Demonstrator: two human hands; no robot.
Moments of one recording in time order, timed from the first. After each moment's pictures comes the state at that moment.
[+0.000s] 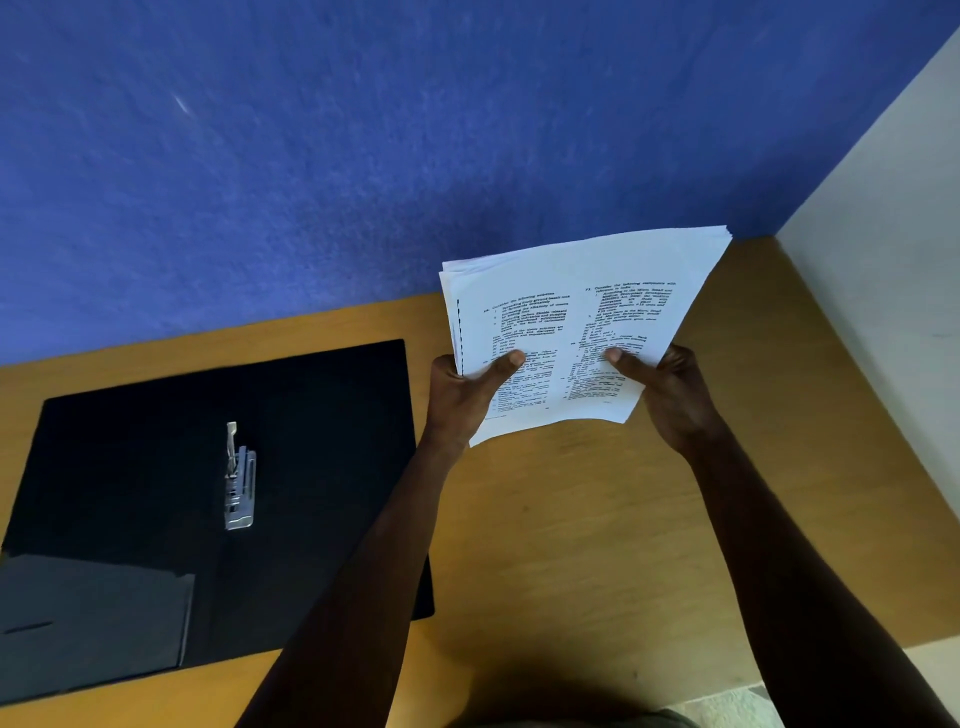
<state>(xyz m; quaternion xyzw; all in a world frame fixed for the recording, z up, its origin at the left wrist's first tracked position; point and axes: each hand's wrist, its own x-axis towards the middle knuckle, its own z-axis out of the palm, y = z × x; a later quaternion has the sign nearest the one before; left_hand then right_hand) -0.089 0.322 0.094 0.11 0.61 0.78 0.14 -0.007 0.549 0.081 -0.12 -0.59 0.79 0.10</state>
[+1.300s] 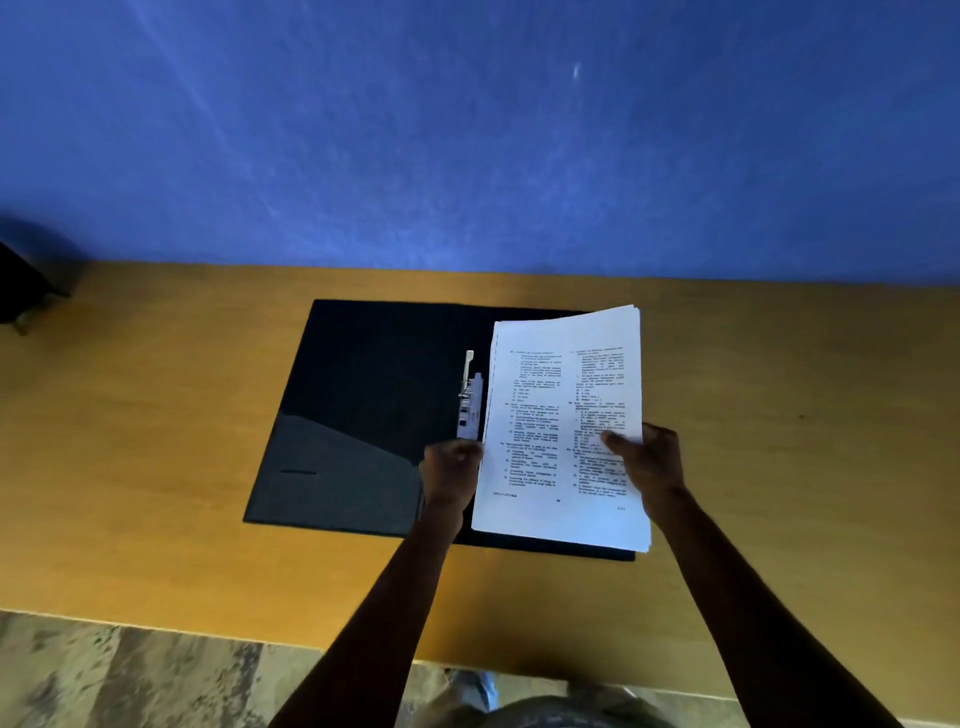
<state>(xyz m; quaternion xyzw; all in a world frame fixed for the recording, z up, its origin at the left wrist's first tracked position) -0.031 0.029 0.041 -0.23 0.82 0.51 0.12 -0.013 0.266 0.030 -0.32 -0.70 0.64 -0.01</state>
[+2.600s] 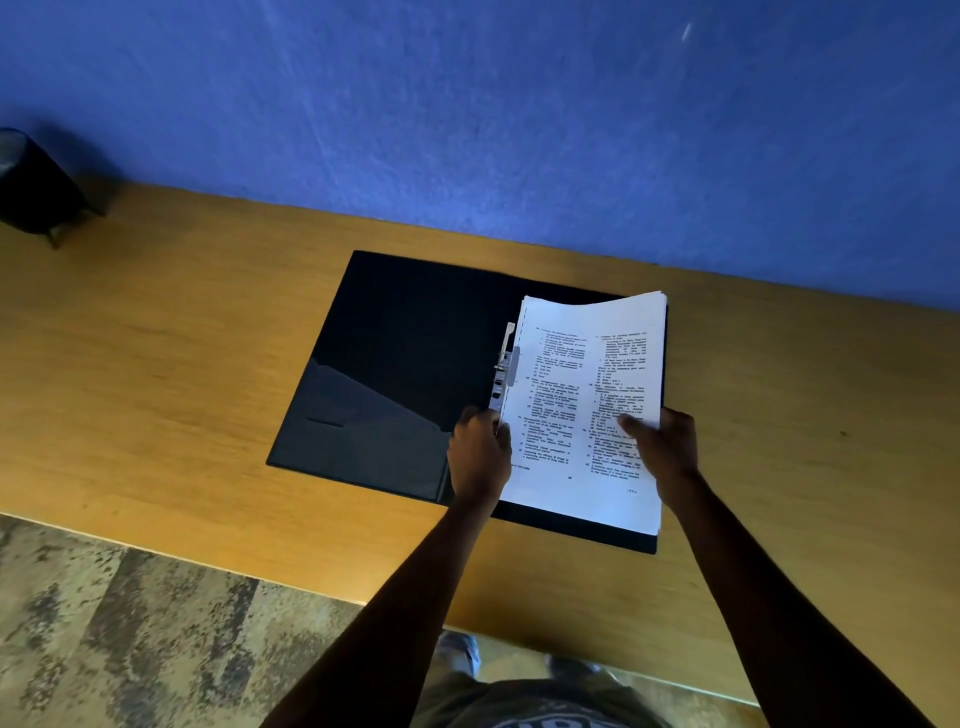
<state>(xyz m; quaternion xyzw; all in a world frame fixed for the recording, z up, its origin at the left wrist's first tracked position) -0.020 0.025 0.033 -0.12 0.94 0.33 0.04 -0.027 0.246 0.026 -0.30 -0.76 0.57 -0.03</state>
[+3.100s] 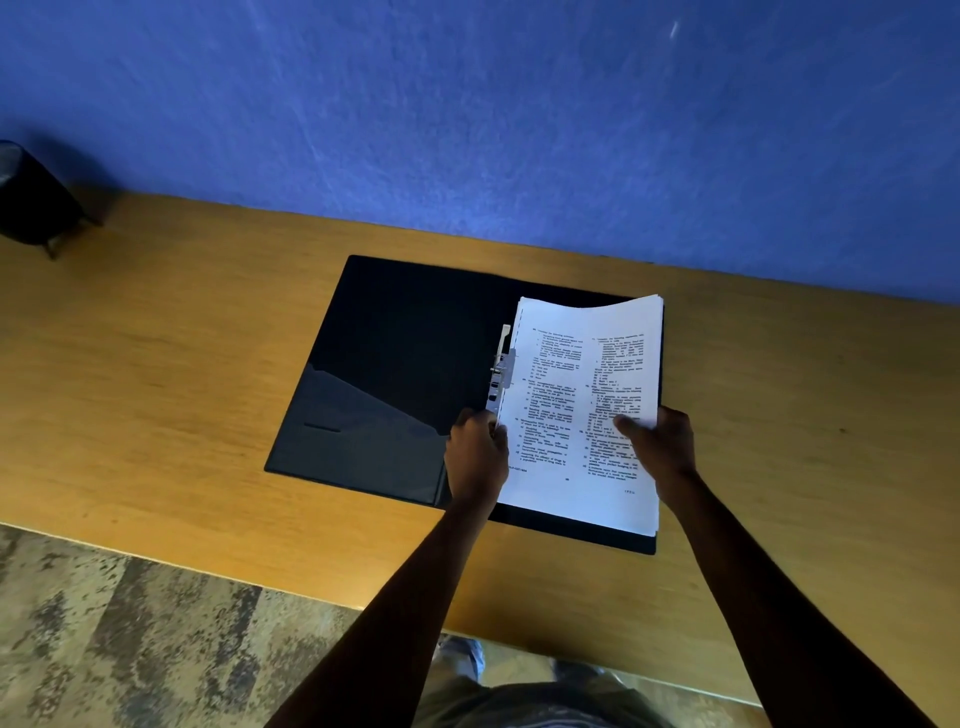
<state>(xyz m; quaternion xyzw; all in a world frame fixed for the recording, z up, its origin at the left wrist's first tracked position) -0.023 0.025 0.028 -0.13 0.93 0.33 0.04 -0.030 0.248 0.026 -0.29 -0.80 0.52 -0.04</state>
